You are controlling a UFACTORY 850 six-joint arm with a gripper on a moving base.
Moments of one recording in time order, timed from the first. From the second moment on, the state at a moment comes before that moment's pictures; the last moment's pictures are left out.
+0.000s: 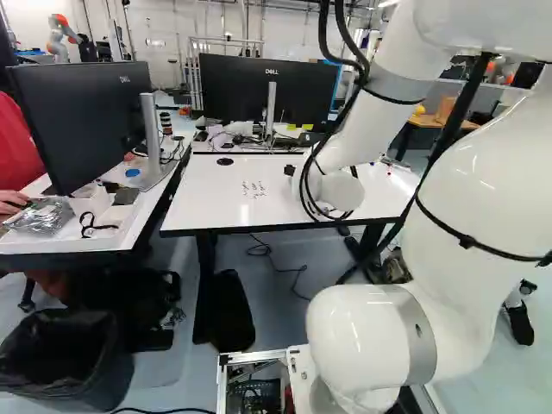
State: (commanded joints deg) arm -4.8 -1.0 -23.3 0.0 50.0 0.0
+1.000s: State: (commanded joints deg) arm -5.1 -8.5 -31.3 0.0 39.3 0.0
